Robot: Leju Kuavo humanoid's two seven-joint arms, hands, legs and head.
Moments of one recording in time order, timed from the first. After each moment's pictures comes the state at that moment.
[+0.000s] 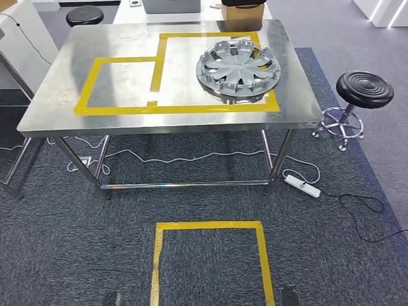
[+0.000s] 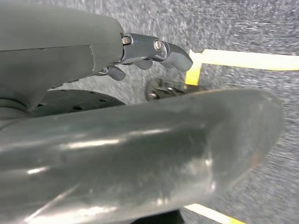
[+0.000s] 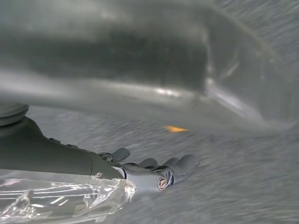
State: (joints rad) left arm -0.10 -0.25 1.07 -0.22 -0.90 0.07 -0.24; right arm -0.04 0.17 -0.48 -0.30 0.36 -0.38 -0.32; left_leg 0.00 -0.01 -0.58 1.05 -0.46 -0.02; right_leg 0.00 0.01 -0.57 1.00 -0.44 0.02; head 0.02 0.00
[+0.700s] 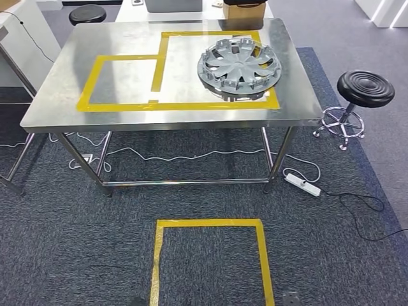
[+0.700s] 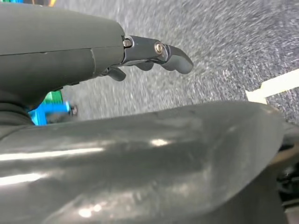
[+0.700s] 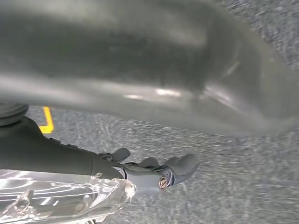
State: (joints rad) left arm -0.08 -0.25 0.82 -0.22 -1.29 0.22 0.07; right arm -0.05 0.16 -0.48 -0.24 0.41 -0.48 -0.18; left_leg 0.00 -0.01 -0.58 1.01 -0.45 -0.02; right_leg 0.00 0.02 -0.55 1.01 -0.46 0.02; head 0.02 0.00
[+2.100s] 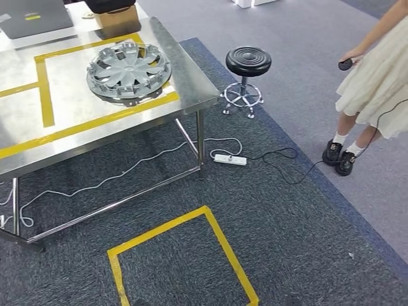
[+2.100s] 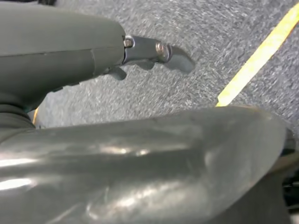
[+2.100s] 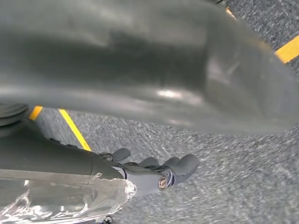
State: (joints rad) left arm -0.07 -0.25 0.75 -0.22 -1.29 0.22 0.07; right arm -0.05 0.15 -0.50 -0.23 0.42 -0.50 -0.14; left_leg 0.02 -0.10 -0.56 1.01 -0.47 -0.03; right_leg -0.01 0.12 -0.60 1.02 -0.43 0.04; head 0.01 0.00
